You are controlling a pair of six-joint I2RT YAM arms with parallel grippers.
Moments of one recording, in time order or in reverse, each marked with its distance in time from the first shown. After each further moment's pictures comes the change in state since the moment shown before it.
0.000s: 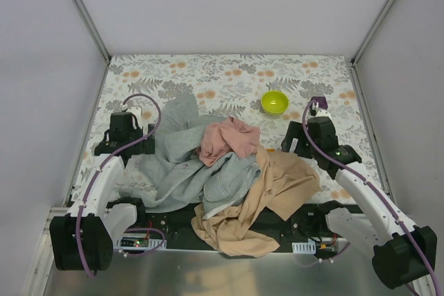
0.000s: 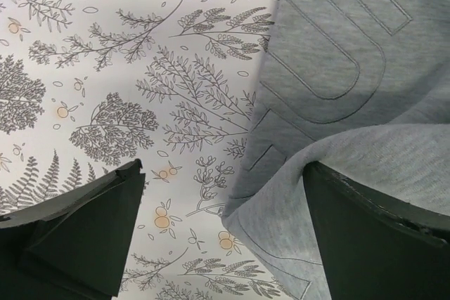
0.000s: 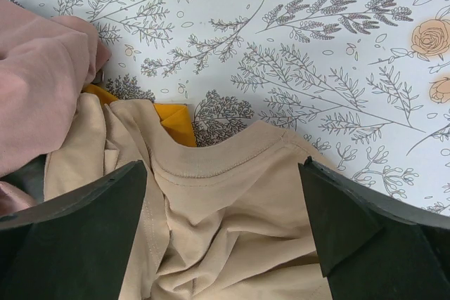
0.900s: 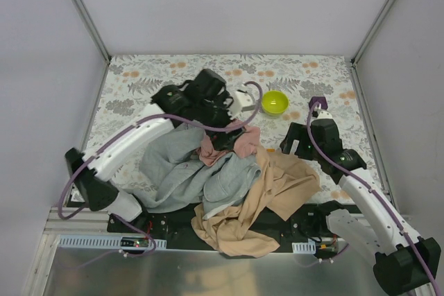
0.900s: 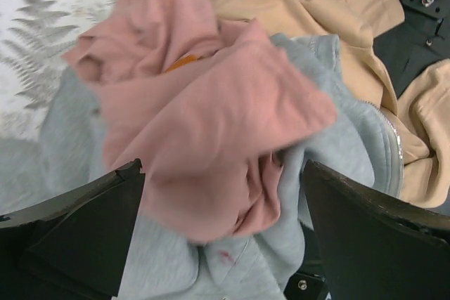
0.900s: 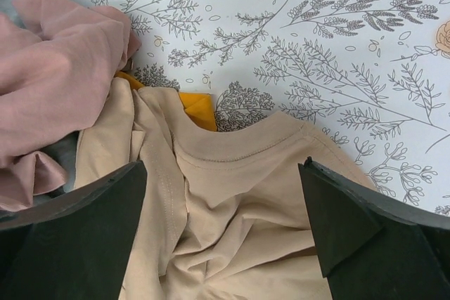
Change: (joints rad) left arm -0.807 0.460 0.980 -0.501 0.425 0.251; right arm 0.000 -0.069 0.000 -0.023 -0.061 0.004
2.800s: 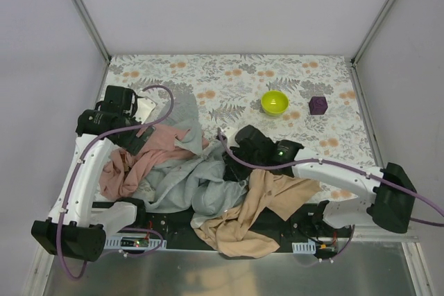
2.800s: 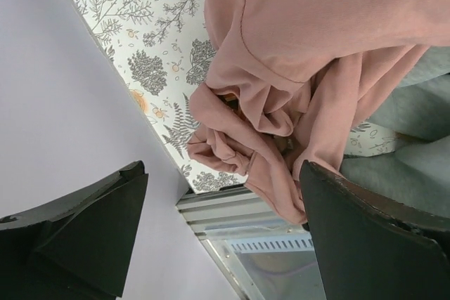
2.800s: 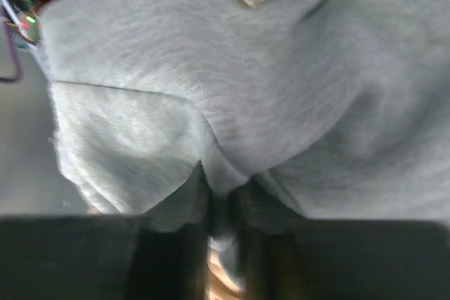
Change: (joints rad) left arm 0.649 -0.365 -0.388 -0.225 -0.529 0.230; right arm 0.676 0.433 0.233 0.137 -0.291 -0.177
